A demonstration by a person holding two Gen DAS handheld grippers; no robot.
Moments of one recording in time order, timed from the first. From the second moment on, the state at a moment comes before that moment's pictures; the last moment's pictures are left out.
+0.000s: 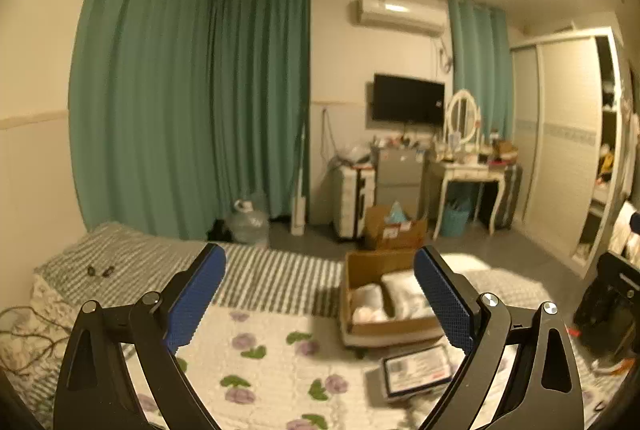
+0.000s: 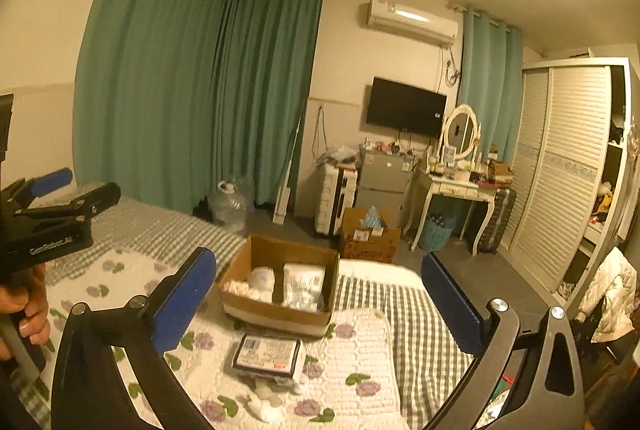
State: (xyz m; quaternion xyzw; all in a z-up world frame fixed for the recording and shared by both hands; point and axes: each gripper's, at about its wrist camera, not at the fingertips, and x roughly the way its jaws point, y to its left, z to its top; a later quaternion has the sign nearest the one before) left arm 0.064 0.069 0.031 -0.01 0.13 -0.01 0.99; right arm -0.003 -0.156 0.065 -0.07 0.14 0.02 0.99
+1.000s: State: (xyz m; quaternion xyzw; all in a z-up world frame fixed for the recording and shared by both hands) left arm 0.162 0.033 -0.130 0.08 0.32 -0.13 0.93; right arm 0.104 -0.122 -0.223 -0.07 0.46 0.10 0.88
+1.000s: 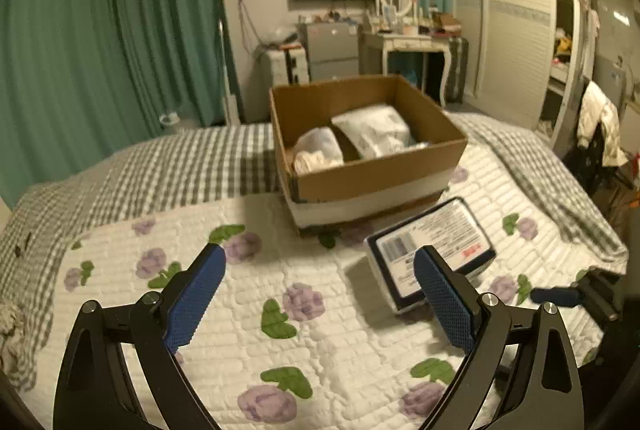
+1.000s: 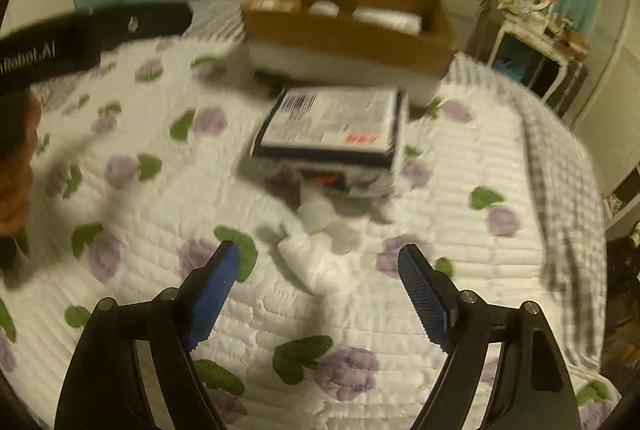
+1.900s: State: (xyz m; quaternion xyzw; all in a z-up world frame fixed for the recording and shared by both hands) left arm 0.212 -0.082 -0.199 0.19 0.41 -0.30 0.84; right arm 0.144 -0.233 -0.227 -0.02 0.51 0.02 0.86
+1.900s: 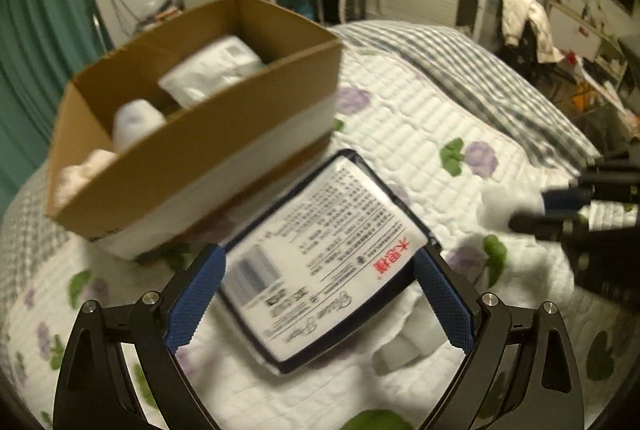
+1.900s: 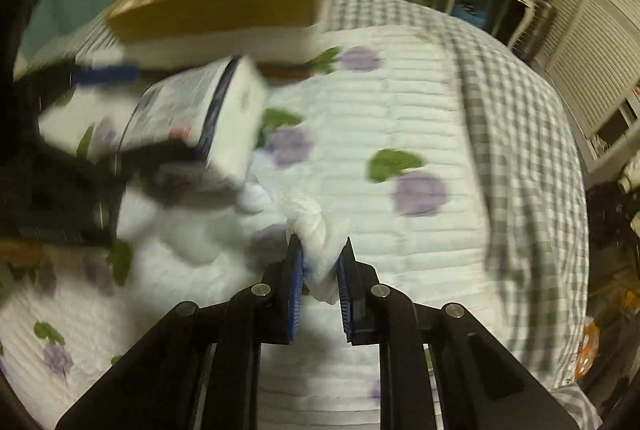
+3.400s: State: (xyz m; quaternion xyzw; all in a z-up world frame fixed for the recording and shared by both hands) left arm 0.093 0.000 -0.062 0.04 0.26 -0.18 0.95; right arm 0.079 -0.177 -0.072 -0.02 0.33 0.04 0.94
